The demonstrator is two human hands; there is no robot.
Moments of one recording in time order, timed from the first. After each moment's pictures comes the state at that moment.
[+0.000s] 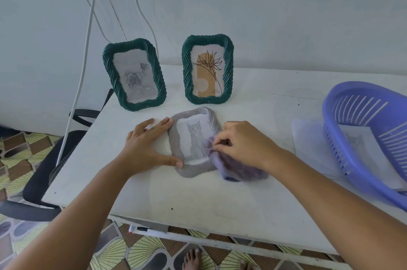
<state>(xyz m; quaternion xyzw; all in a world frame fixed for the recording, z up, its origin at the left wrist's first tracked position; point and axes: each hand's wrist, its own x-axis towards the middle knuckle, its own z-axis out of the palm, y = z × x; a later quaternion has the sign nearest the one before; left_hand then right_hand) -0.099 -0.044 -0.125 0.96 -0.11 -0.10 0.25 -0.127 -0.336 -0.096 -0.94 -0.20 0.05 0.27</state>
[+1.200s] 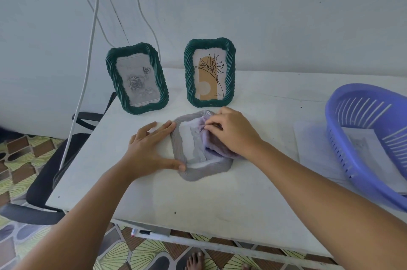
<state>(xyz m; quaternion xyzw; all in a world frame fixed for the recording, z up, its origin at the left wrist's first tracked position) -0.101 -0.044 -0.120 0.96 -0.11 -0.10 0.25 -0.082 -0.312 -0.120 -0.94 -0.15 -0.06 0.31</state>
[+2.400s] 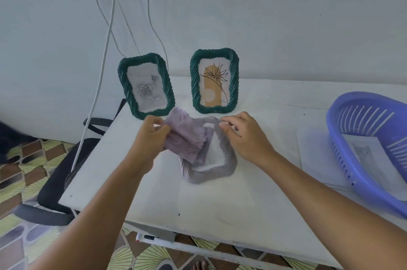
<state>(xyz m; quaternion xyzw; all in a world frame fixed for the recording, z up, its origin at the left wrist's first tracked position) -0.102 -0.081 -0.074 0.79 0.14 -0.03 0.60 -0.094 -0.332 -0.127 -0.92 -0.08 -0.08 0.37</state>
